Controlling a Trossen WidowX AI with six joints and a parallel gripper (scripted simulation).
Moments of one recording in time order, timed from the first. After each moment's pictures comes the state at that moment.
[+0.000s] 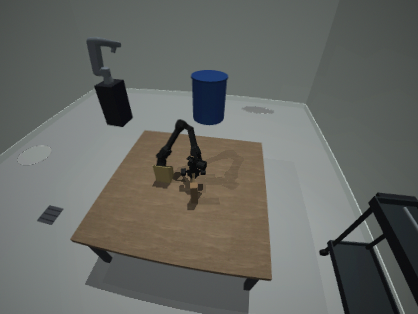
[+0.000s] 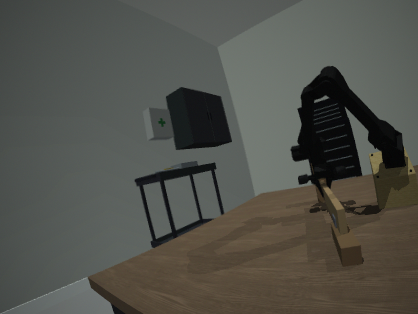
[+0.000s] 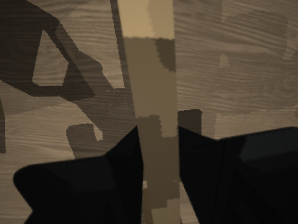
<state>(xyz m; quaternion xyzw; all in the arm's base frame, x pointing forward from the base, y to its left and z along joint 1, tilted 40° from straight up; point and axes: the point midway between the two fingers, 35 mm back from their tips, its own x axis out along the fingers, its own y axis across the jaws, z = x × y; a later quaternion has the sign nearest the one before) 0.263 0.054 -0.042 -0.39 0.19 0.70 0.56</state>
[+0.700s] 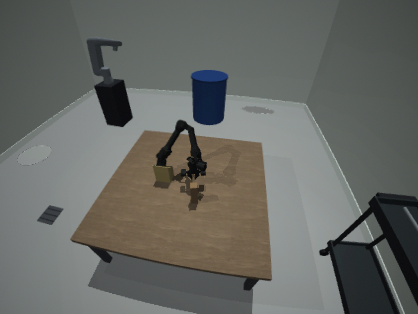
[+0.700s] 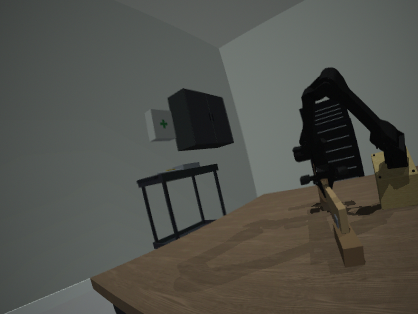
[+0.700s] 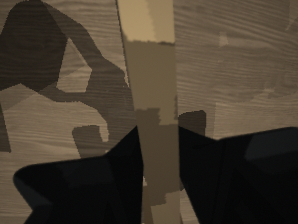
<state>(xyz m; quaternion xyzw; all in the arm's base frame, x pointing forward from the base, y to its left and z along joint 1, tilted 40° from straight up) 0.265 0.050 -0.046 -0.39 0.19 0.70 0.56</state>
